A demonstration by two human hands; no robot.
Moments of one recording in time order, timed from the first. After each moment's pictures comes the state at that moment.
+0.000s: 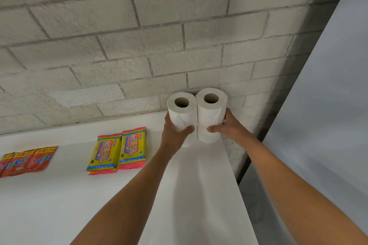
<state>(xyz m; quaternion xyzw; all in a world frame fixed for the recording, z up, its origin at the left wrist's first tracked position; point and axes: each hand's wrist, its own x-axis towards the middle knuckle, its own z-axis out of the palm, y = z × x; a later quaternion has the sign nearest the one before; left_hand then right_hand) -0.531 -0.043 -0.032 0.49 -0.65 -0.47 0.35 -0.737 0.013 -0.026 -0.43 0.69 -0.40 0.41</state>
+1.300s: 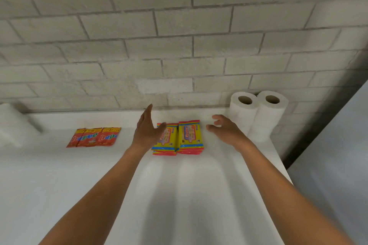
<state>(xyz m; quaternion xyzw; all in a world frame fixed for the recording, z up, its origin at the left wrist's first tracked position) -0.247 -0.069 0.023 0.61 -0.70 -0.26 0.29 -0.504 0.010 0.044 -0.49 0.72 -0.31 0.37</state>
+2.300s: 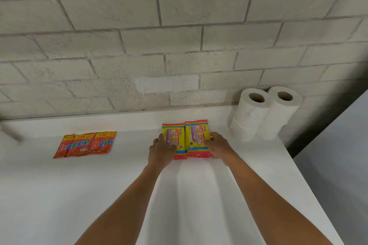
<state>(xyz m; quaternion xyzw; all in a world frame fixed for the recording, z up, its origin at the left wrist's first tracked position) -0.260 -0.104 -0.082 0.66 -0.67 -0.32 0.13 -0.451 -0.034 -0.034 -0.40 0.78 -0.27 0.40</state>
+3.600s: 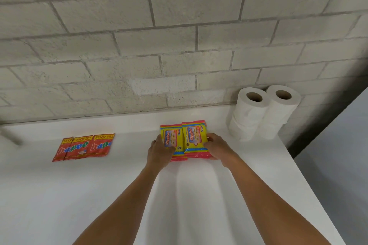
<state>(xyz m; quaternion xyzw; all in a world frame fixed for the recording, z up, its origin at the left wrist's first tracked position) -0.263 -0.107 -0.089 0.65 -0.67 -0.33 0.17 -0.459 -0.036 -0.048 -0.37 0.75 -0.30 0.45</state>
